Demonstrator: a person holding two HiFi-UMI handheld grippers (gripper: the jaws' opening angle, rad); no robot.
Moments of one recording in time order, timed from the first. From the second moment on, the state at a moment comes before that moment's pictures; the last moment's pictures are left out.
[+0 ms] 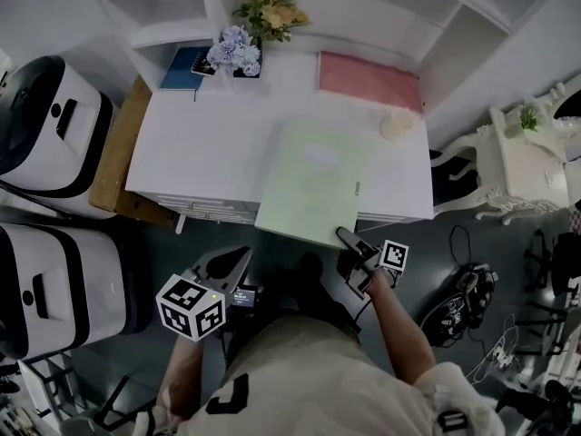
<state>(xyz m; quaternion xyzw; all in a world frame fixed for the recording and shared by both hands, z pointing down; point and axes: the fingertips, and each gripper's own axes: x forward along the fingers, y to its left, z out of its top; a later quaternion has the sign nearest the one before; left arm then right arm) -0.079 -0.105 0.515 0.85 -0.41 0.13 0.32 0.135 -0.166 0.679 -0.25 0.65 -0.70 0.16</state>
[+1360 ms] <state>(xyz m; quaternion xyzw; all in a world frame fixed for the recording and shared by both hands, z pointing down) -0.099 -0.087 0.491 0.88 -0.38 0.10 0.28 0.093 -0.132 0.608 -0.21 0.69 -0.67 0.20</state>
